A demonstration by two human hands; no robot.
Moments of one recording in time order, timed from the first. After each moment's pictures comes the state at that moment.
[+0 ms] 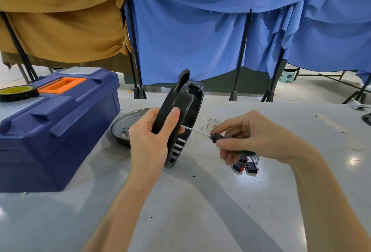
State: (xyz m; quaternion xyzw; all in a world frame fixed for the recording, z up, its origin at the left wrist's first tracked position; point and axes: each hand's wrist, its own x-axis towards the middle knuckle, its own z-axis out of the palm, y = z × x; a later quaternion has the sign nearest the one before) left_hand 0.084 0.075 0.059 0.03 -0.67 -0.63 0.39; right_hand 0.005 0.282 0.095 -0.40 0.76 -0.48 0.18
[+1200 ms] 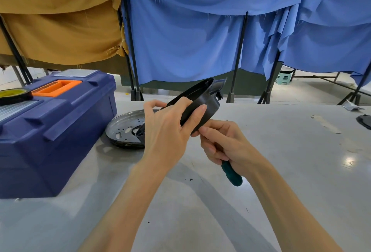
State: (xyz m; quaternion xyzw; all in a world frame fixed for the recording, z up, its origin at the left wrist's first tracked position) left_hand 0.061 0.091 0.079 -0.08 -0.81 -0.23 0.53; right_hand -0.003 0.237 0.050 -0.40 0.59 -0.68 0.18
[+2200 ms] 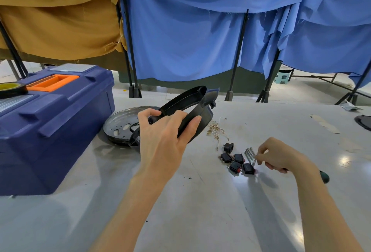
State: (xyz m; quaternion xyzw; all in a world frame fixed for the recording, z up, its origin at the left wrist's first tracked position) left_hand 0.061 0.083 0.050 -0.05 -0.81 -0.17 0.56; right_hand -0.060 0.340 0.026 -0.06 0.96 -0.23 0.15
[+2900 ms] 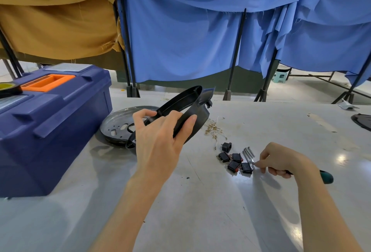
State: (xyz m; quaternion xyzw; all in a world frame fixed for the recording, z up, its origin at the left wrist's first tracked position) left_hand 0.061 0.083 0.048 -0.04 -0.80 -0.16 0.58; right_hand -0.062 0.351 0.022 -0.02 0.95 -0.22 0.22
